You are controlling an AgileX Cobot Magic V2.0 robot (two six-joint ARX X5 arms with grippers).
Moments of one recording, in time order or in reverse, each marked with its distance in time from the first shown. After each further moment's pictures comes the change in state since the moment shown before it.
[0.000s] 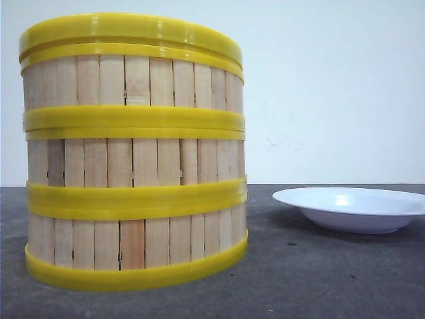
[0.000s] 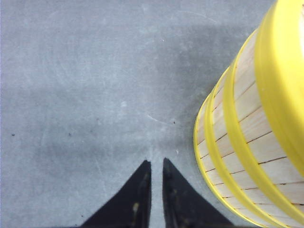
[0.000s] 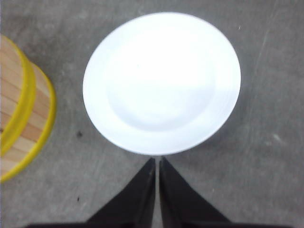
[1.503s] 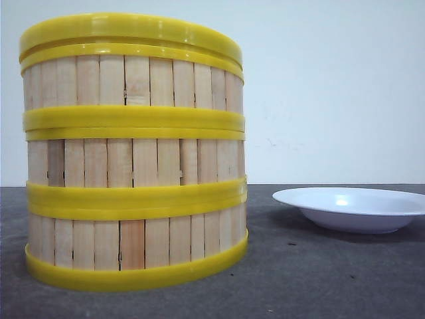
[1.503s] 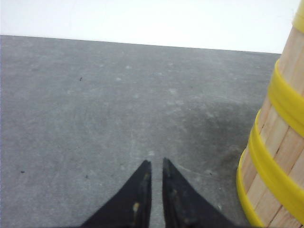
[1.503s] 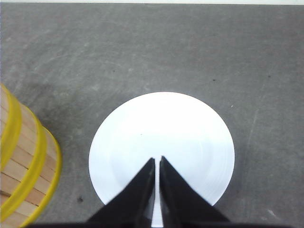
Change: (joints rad) left arm 0.063 -0.826 -0.849 0.629 -0.052 -0.005; right arm 0.000 0.000 0.000 0.235 0.000 0.000
